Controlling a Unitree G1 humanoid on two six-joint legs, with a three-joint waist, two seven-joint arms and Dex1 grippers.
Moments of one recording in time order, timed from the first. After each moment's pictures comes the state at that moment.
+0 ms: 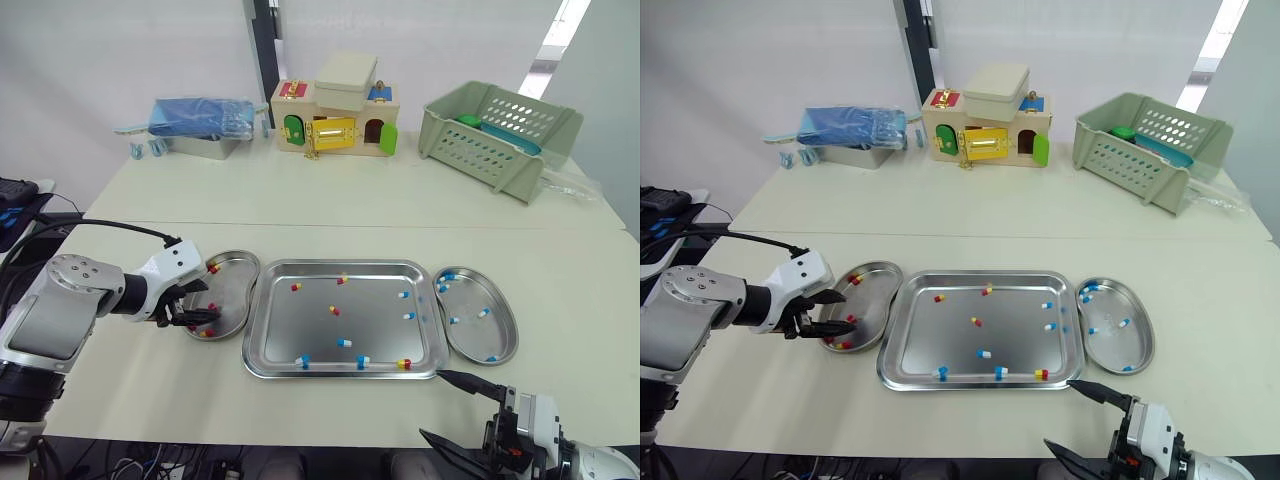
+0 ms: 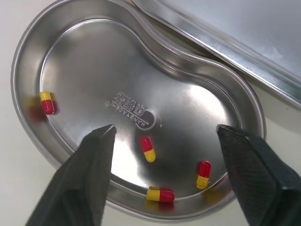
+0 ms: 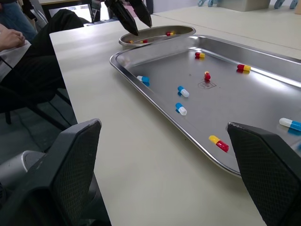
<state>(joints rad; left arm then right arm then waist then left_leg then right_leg) -0.38 1.07 -0.04 -0.04 -0.14 0.64 -1.19 0.57 -0.58 -0.02 -0.39 0.45 -0.25 1.00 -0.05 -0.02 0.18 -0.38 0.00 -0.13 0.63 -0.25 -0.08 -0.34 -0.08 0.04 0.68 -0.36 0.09</state>
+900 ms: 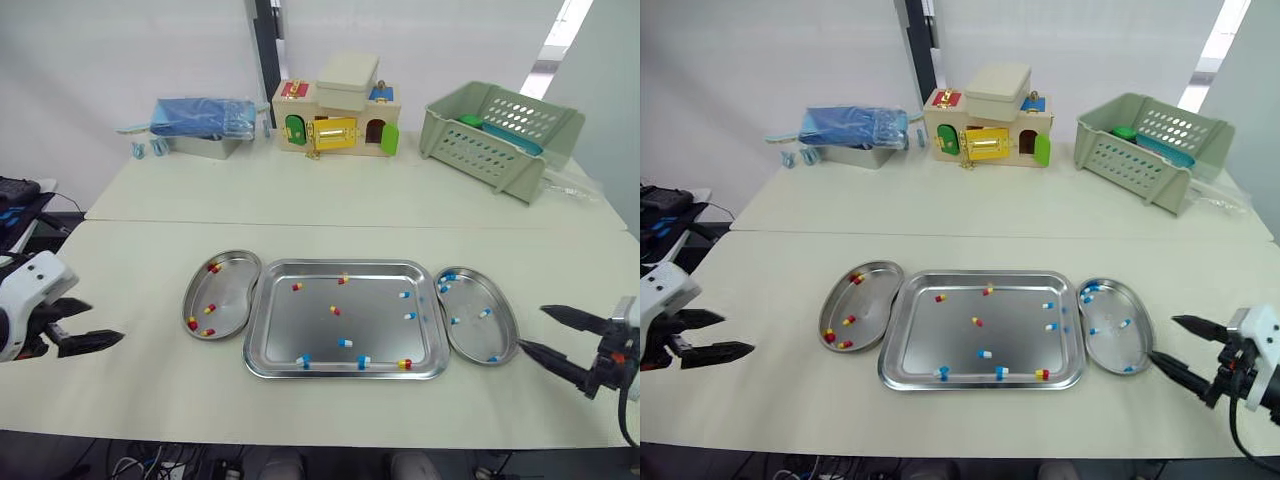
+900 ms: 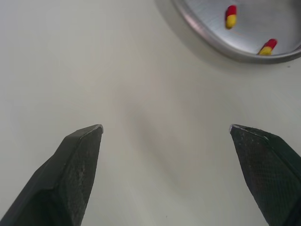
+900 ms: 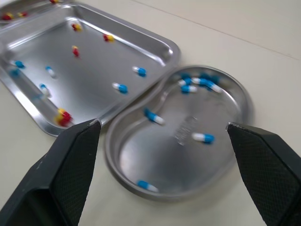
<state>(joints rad) 0.07 1.23 0.49 0.14 -0.24 0.62 -1.22 0.38 -0.96 -0.52 -0.24 0.70 0.31 0.95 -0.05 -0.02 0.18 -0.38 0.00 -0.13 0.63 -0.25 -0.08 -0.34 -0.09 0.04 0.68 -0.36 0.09</state>
